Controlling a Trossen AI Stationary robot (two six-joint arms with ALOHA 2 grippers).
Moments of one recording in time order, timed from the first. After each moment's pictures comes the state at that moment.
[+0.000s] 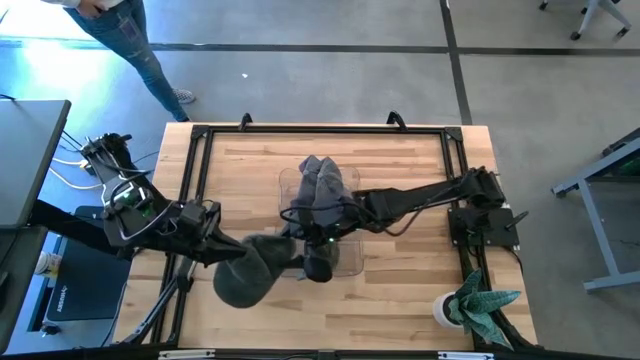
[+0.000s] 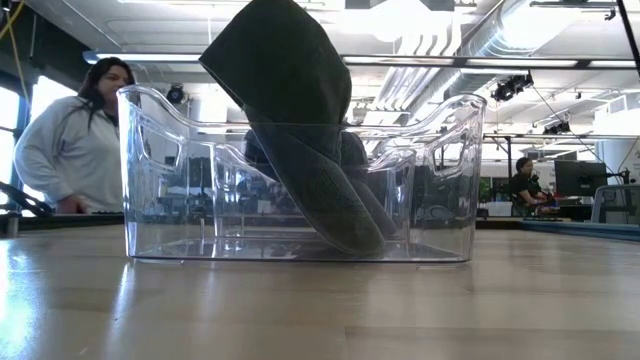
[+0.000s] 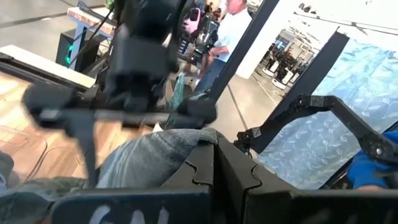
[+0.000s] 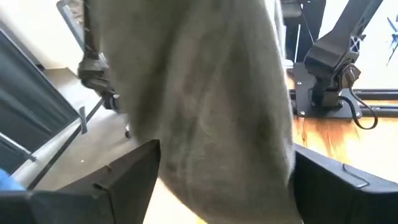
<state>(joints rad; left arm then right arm) -0.86 1.00 1.22 -0.30 -0.72 -0.58 0.22 1.89 1.82 -0.28 -0.14 0.20</state>
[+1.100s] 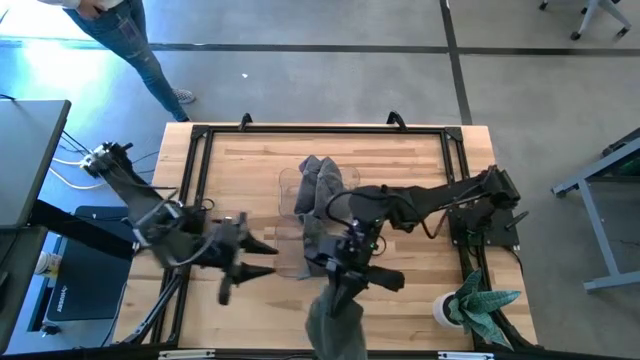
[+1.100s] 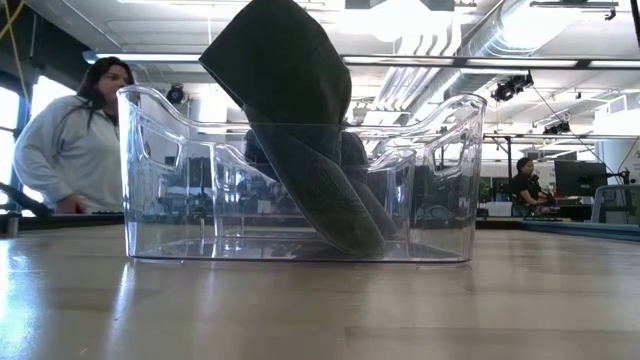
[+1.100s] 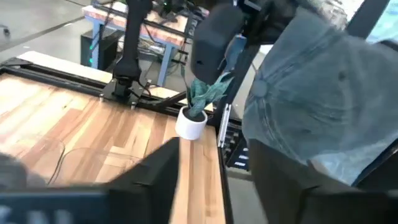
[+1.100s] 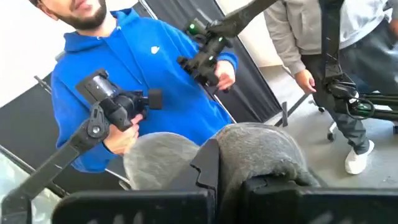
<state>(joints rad) -0.75 1.16 1.22 -0.25 -0.65 -0.49 0.28 1.79 1.86 -0.08 -0.90 0.58</state>
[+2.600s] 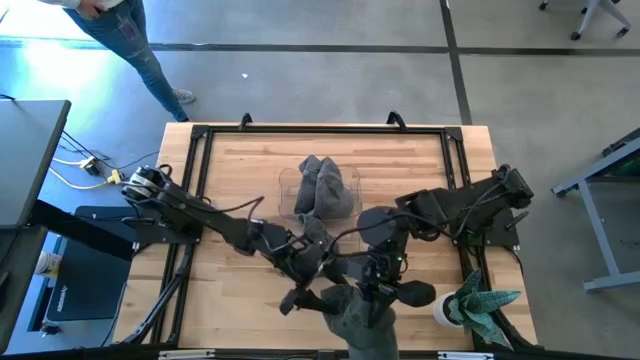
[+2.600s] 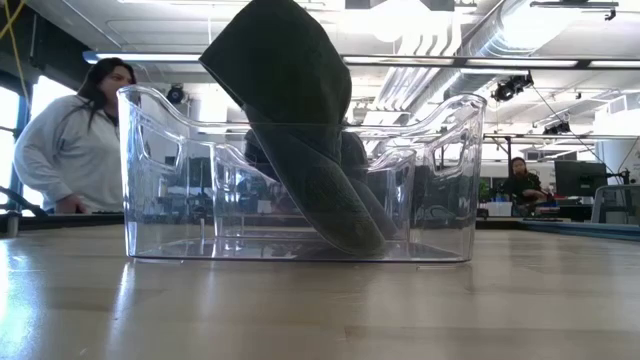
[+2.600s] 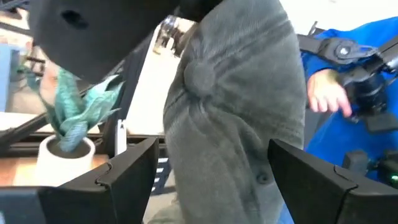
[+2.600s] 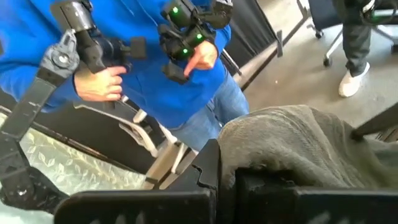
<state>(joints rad) -0.39 1.67 1.22 0.56 0.24 -0.40 0.37 1.71 1.86 -0.57 -0.88 0.35</state>
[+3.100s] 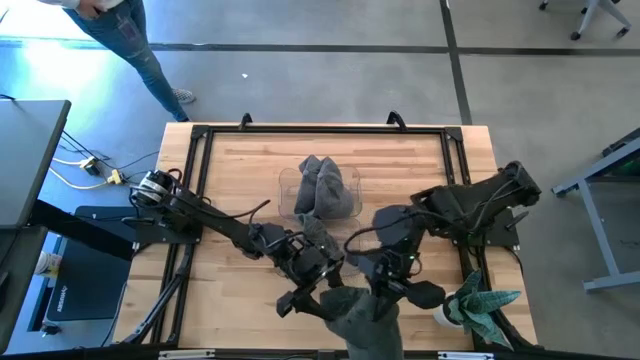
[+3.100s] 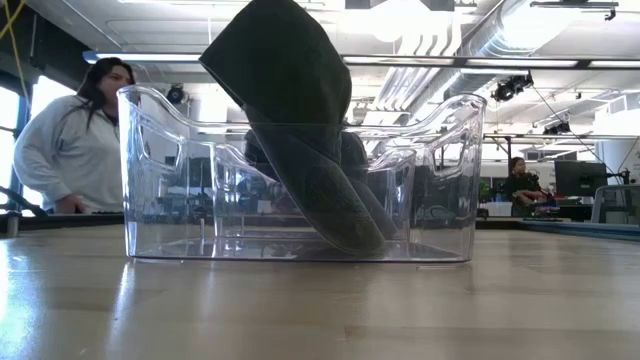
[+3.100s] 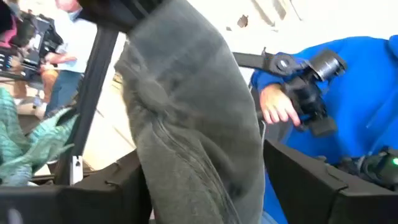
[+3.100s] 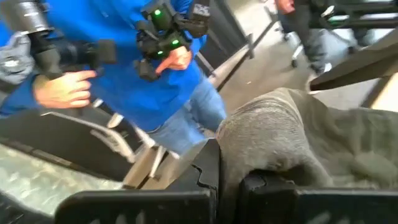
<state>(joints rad) -0.39 1.76 1.22 0.84 0.37 -0.44 0.39 1.65 1.86 -0.67 -0.74 0.33</state>
